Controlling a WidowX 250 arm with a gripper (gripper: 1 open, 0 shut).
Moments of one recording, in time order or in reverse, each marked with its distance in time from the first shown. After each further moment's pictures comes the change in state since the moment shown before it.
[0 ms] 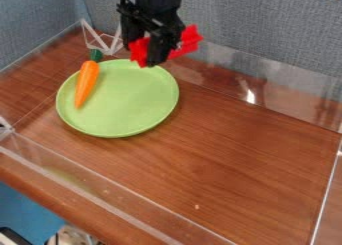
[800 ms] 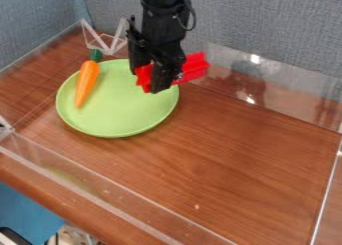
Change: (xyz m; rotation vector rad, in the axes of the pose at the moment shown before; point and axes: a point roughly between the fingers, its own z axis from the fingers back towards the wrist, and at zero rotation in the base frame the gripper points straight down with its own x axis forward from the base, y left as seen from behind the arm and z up) arm 0.000 -0.018 -0.041 -0.016 0.017 -0.109
